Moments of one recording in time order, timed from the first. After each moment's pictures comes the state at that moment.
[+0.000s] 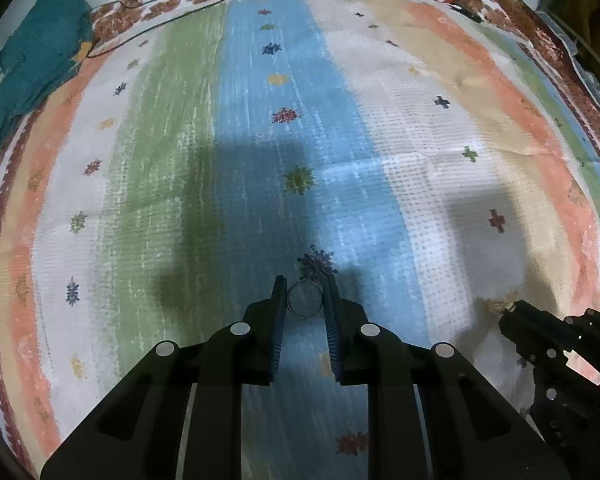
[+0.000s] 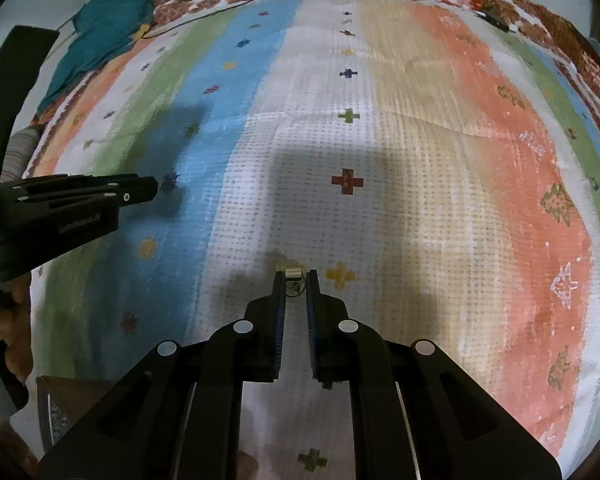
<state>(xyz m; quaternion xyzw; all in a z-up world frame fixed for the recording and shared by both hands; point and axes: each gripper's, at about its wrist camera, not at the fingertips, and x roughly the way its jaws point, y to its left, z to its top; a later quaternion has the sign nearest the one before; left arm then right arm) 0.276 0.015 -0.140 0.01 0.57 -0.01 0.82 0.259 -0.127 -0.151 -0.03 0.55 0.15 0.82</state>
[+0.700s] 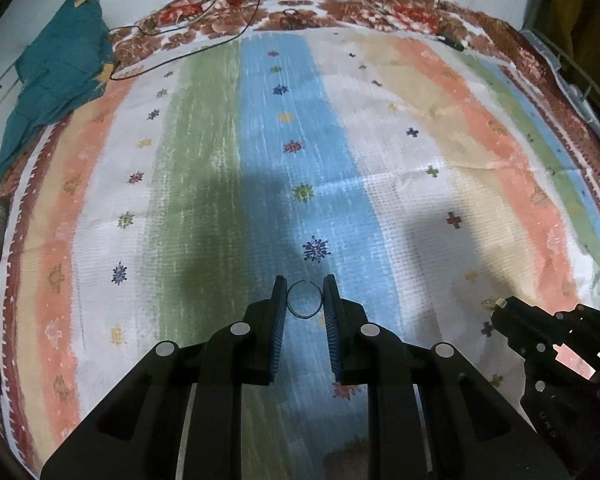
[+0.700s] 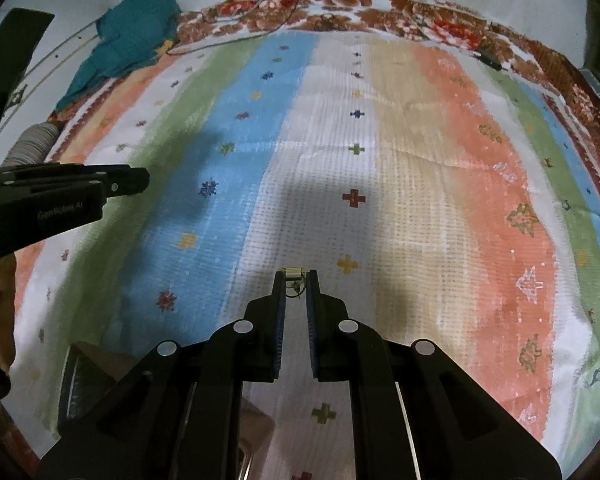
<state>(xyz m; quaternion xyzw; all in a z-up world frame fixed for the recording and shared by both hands) 0.236 0.027 -0.086 -0.01 0.53 -0.02 0.85 0.219 -0.128 -0.109 -0.05 0.49 0.16 0.85</state>
